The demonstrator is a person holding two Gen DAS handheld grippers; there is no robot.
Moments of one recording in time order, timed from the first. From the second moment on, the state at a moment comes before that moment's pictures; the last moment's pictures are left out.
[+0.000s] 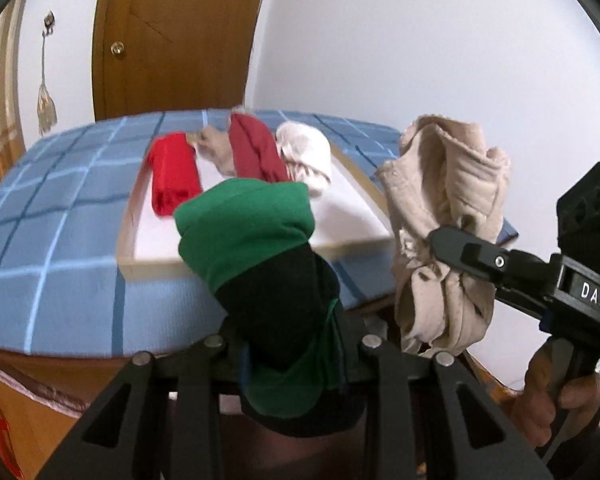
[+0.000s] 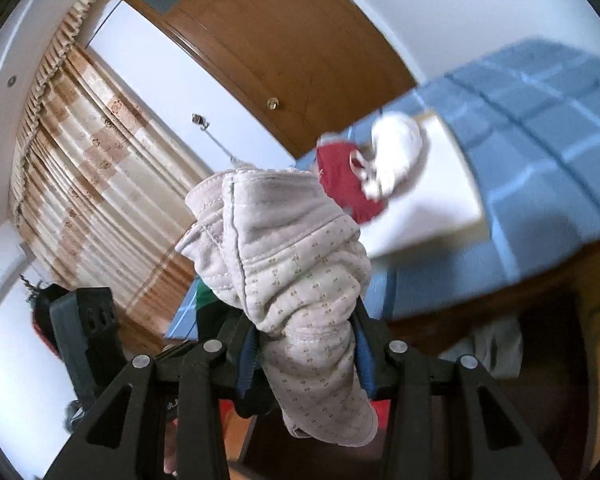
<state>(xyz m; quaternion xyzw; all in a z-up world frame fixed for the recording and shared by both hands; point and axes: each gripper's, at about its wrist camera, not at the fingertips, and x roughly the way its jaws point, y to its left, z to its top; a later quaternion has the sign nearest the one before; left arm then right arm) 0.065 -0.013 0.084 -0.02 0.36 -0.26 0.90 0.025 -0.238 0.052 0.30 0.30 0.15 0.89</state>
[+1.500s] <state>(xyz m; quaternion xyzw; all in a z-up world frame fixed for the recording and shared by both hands) 0.205 -0.051 0.066 -0.02 0.32 -0.20 0.93 0.164 -0.261 0.047 0.20 0.24 -0.01 0.95</state>
